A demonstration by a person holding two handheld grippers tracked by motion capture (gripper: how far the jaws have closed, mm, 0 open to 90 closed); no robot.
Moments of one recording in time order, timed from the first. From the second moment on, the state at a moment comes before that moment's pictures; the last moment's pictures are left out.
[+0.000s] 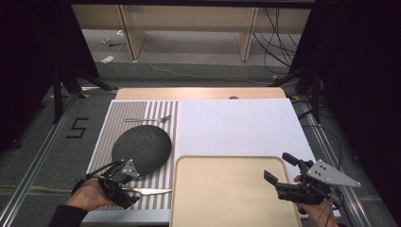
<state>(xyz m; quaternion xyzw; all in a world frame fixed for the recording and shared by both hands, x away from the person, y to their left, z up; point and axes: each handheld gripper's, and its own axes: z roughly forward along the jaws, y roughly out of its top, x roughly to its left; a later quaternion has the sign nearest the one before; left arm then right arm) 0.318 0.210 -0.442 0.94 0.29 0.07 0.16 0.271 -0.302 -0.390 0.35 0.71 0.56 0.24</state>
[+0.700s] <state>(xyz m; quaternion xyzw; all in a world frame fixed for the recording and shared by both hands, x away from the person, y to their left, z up) 0.337 0.211 -0.461 0.95 0.29 0.04 0.08 0.272 -0.303 -0.390 0.34 0.71 0.56 0.24</state>
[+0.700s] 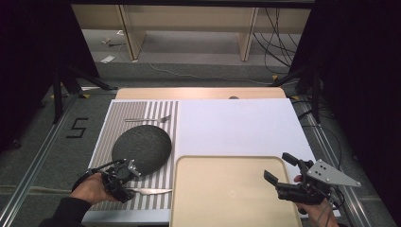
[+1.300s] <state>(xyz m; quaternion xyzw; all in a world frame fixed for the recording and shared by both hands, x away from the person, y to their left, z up) 0.345 0.196 -0.459 0.96 0.28 0.01 0.03 0.272 -0.302 -0.390 0.34 0.71 0.57 0.24</state>
